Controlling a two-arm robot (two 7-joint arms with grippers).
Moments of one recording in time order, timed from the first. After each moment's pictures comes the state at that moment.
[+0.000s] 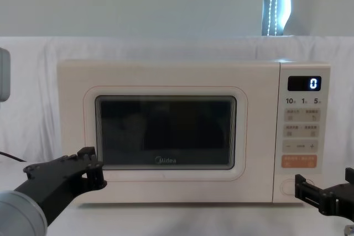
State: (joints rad) left arm 0.00 0.04 0.13 -1.62 -0.14 -0.07 -0.07; right arm 0.13 0.03 -0.11 -1.39 -0.01 -0.13 0.06
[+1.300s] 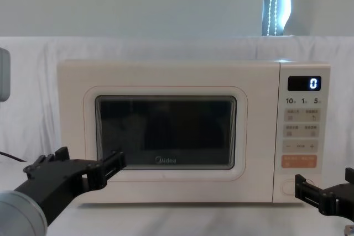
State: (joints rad) left arm 0.00 0.04 0.13 -1.62 -0.14 -0.07 -0.07; right arm 0.13 0.03 -0.11 -1.39 -0.01 -0.13 0.06
